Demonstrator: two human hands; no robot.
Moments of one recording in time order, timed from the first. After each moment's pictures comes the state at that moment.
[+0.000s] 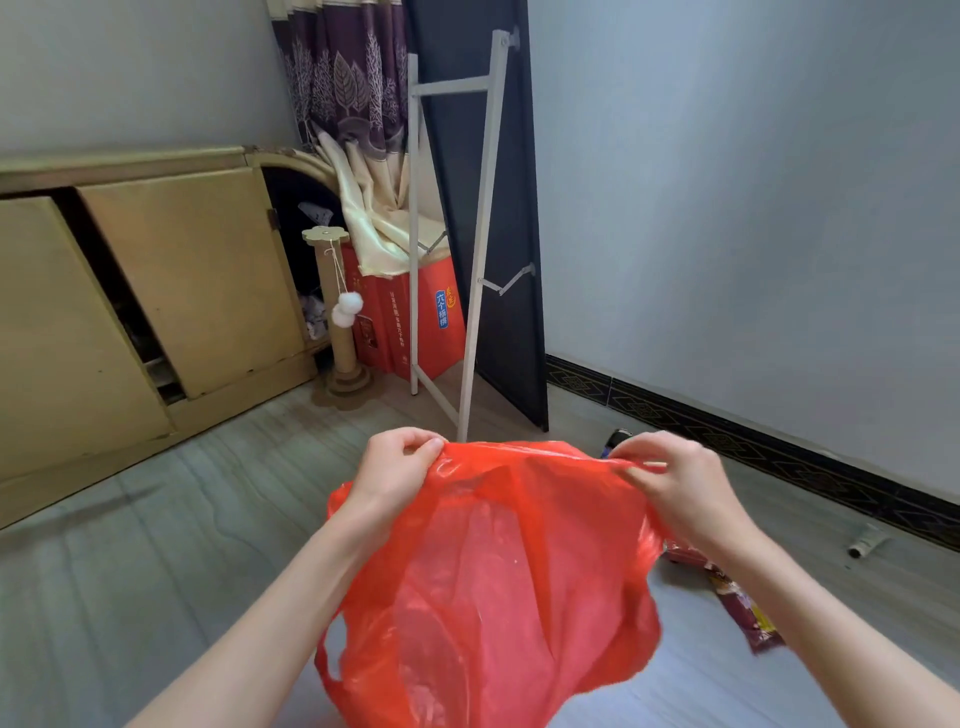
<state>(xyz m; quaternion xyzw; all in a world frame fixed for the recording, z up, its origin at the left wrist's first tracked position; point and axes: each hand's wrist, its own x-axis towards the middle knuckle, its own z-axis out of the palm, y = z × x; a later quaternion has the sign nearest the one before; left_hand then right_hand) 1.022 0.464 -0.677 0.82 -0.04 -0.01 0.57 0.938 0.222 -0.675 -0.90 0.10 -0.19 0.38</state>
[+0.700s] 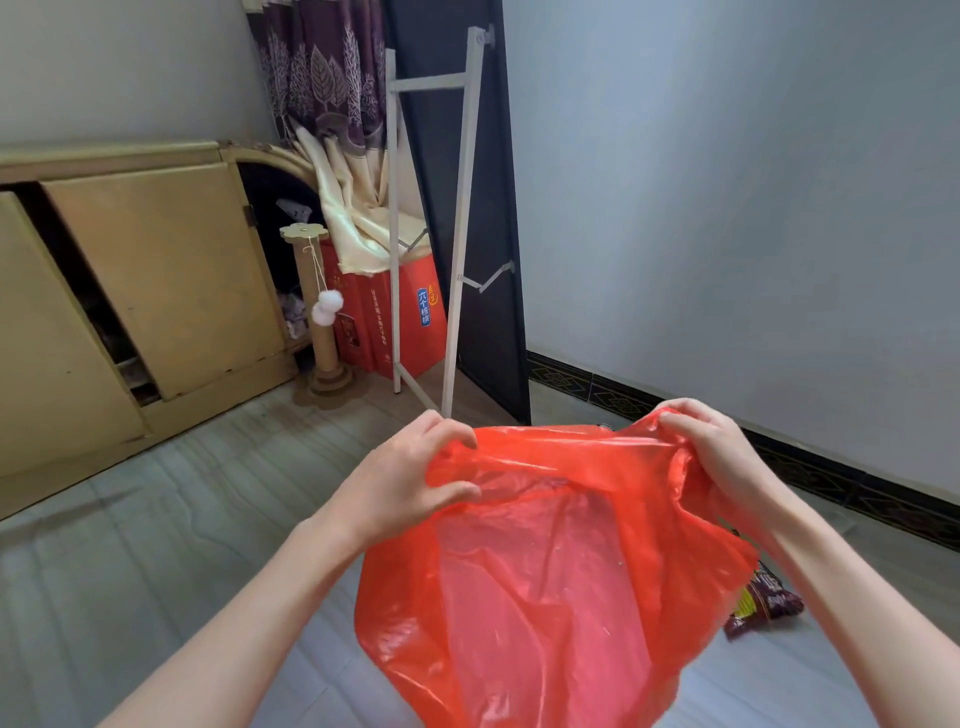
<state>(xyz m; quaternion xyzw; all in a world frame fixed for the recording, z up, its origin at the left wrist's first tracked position) 1.013 0.464 -0.674 0.86 -0.40 0.07 0.31 0.932 0.180 -0.654 -0.71 0.17 -0.14 0.67</state>
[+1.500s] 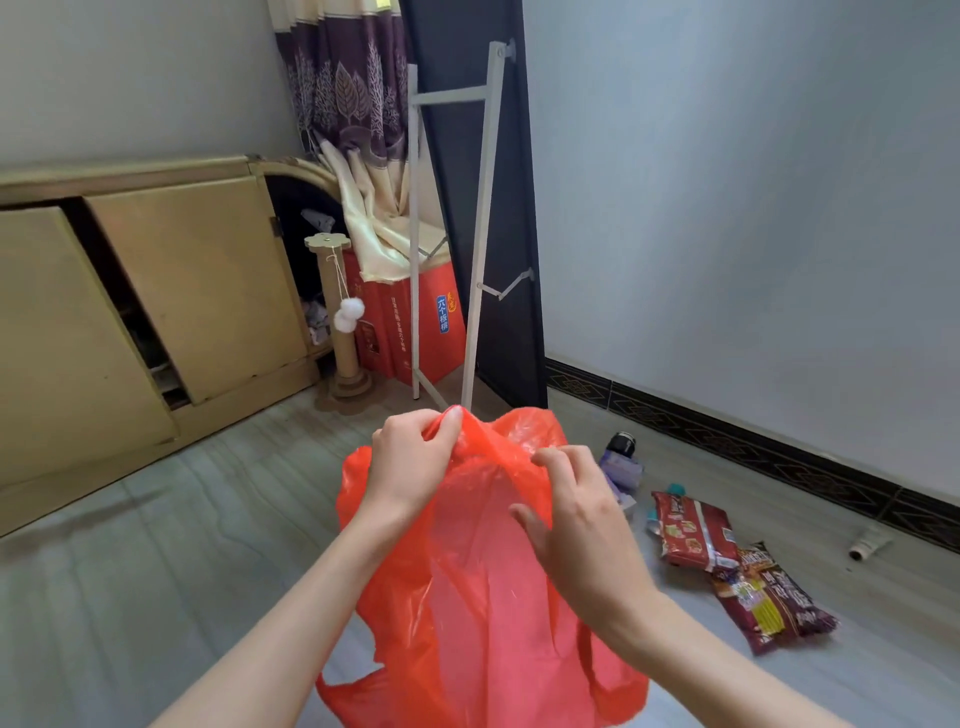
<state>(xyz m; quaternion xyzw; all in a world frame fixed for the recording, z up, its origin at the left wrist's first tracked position) 1.009 0.447 -0.654 0.85 -0.11 0.15 0.48 0.916 0.309 -0.677 -0.93 -0.01 -0.25 0.26</state>
